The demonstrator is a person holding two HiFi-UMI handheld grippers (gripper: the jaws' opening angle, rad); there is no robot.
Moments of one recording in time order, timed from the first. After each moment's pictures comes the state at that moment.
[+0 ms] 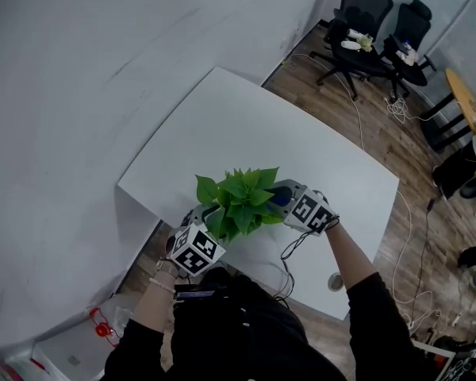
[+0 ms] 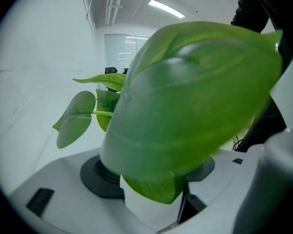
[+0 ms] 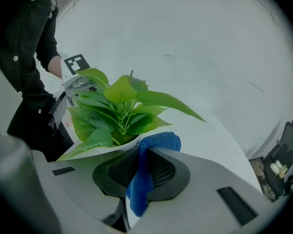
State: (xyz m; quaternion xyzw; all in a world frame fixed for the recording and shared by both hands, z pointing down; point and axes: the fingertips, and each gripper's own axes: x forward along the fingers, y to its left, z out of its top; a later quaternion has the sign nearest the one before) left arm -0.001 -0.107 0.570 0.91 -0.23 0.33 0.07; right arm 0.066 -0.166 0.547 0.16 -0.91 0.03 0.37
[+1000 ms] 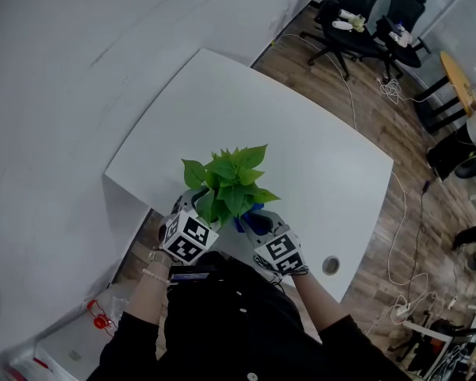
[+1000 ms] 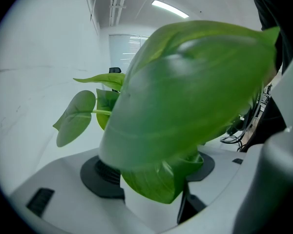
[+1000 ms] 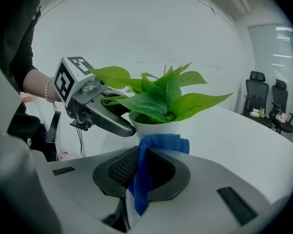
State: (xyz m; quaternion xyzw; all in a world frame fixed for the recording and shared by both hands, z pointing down) left arm 0.001 -0.110 0.569 0.91 -0.26 0.33 0.07; right arm 0.041 -0.073 0.566 0.36 -0.88 0.18 0.27
